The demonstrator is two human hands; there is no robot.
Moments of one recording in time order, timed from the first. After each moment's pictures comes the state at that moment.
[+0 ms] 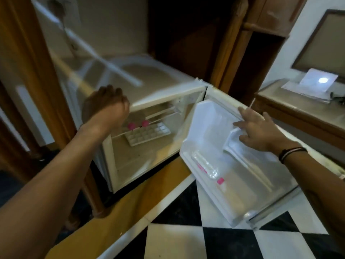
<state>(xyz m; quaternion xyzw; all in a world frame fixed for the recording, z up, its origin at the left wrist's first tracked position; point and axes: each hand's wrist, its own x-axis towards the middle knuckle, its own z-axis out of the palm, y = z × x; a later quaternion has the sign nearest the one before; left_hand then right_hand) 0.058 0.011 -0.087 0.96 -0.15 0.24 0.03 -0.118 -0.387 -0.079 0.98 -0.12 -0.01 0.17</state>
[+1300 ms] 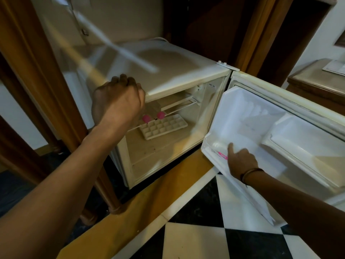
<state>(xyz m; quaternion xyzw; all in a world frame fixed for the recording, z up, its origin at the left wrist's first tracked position) 0.047 0.010 -0.110 0.91 -0.13 0.38 -0.06 -0.068 -0.329 -0.273 0.97 -0.20 -0.09 0.14</state>
